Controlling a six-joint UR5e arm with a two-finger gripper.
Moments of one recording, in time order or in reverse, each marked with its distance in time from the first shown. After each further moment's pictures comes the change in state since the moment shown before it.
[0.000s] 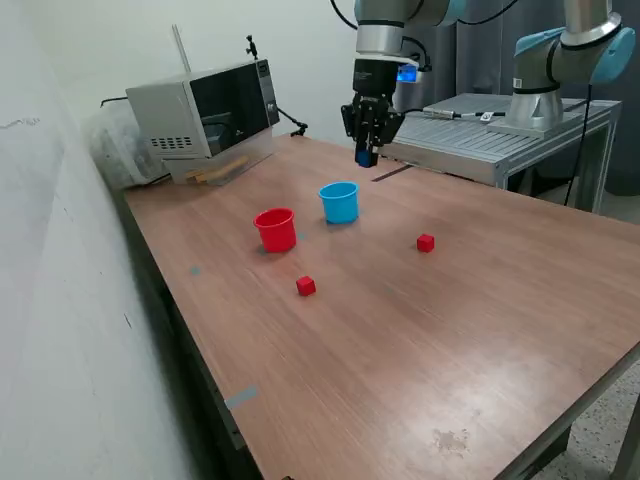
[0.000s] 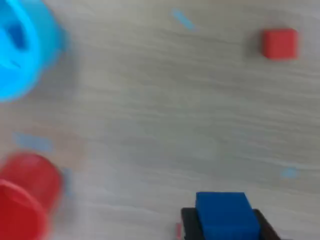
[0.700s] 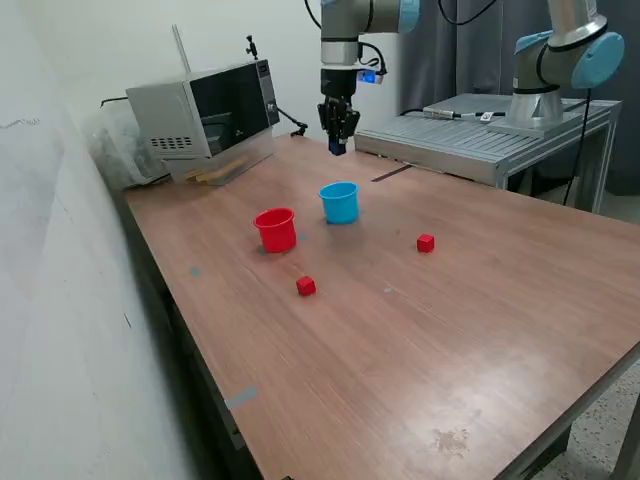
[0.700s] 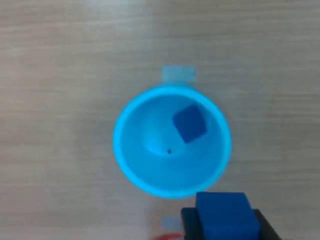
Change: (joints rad) arm -0.242 -0.040 0.096 0.022 0.006 -0.085
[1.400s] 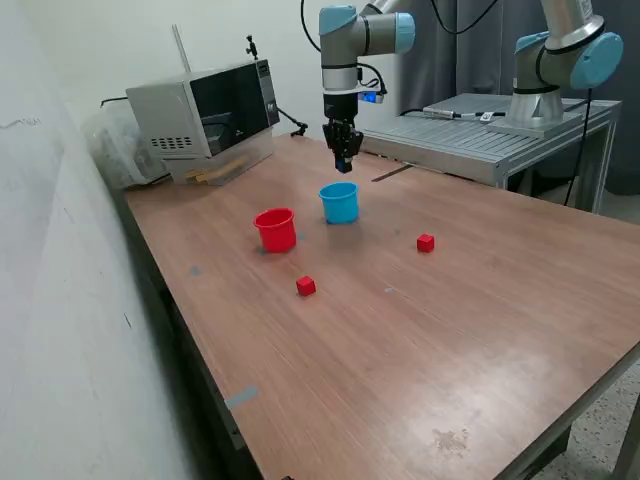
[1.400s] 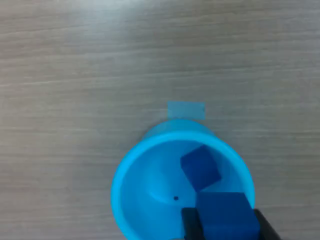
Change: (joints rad) arm -0.018 0.066 0.024 -0.021 0.002 -0.009
